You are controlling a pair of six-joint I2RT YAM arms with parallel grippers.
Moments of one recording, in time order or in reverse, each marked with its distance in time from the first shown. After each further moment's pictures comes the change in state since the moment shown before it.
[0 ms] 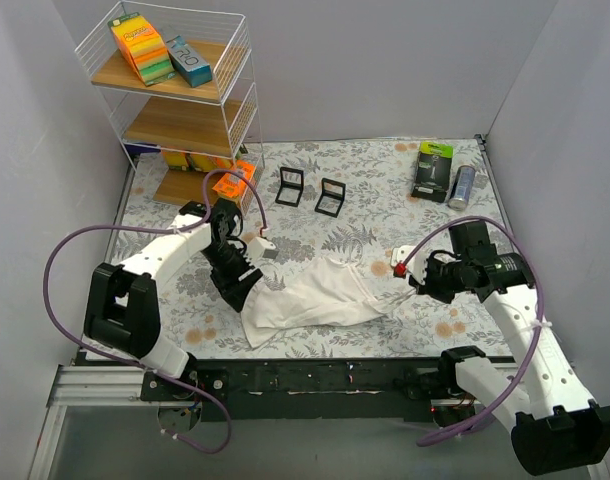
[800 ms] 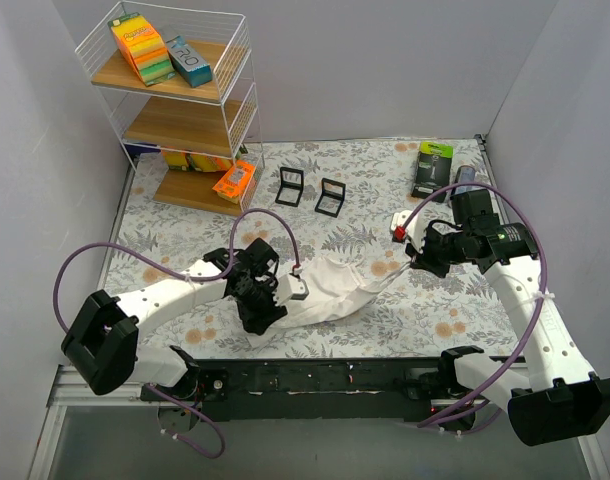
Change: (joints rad) left arm -0.389 -0.209 -0.281 0.368 -0.086 -0.187; right arm 0.000 0.175 0.240 -0.029 -0.090 0.101
